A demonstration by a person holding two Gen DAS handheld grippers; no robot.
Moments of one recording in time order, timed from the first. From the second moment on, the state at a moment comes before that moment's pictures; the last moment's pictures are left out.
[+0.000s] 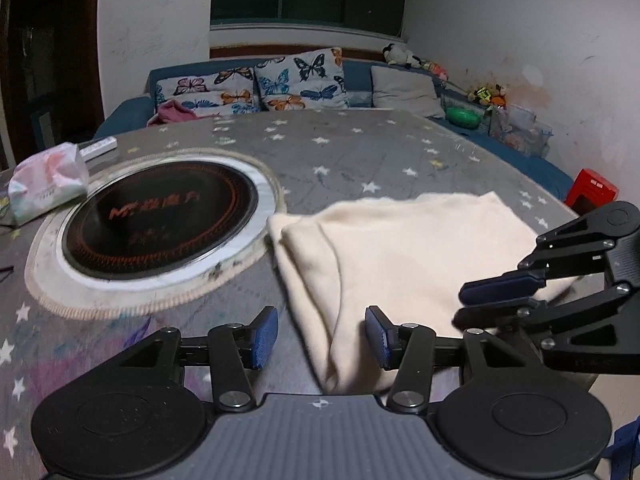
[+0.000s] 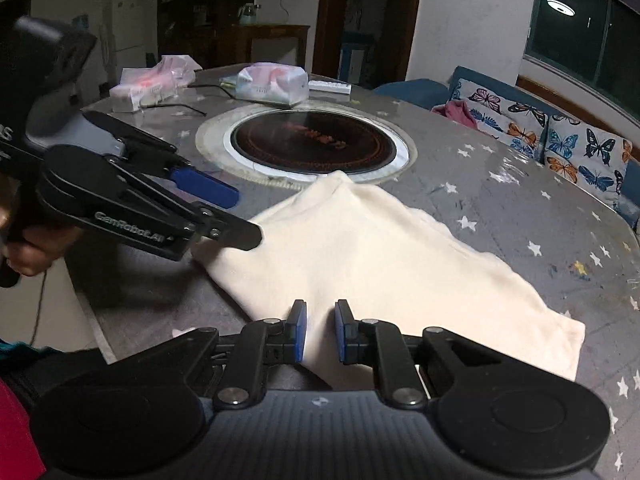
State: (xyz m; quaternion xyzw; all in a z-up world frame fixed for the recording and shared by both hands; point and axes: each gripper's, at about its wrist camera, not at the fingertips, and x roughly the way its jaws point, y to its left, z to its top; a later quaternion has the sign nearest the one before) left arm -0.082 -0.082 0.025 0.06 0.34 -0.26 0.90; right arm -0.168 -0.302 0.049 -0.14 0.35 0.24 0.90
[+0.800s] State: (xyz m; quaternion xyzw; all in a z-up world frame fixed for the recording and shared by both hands) left arm -0.073 -0.075 0.042 0.02 0.36 -0.21 0.91; right arm -0.162 -0.285 0.068 -0.15 0.33 0.24 0.90
